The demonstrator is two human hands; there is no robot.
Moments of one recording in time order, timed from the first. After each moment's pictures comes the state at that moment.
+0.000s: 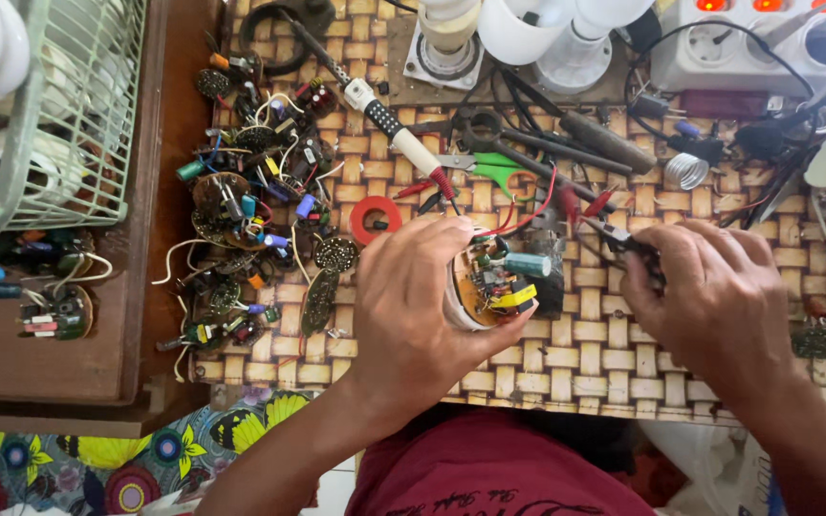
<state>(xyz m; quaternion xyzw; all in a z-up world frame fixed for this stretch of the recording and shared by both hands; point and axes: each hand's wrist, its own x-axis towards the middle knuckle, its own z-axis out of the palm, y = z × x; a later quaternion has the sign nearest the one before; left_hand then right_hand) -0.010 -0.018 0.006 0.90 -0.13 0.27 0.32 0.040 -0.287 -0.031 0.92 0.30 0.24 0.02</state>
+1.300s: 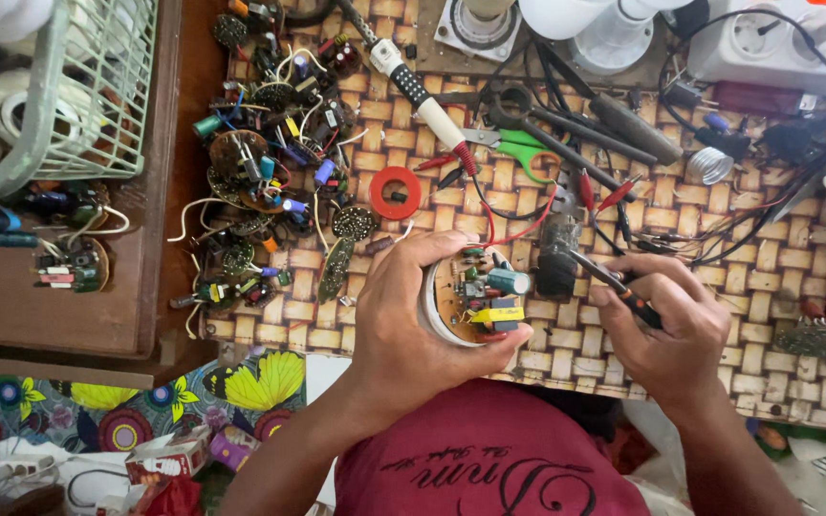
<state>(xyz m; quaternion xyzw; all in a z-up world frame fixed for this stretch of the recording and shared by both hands) -0.036 -0.010 0.009 0.86 -0.03 0.21 0.46 0.007 -0.253 -0.037 0.88 0.26 0.13 -0.36</state>
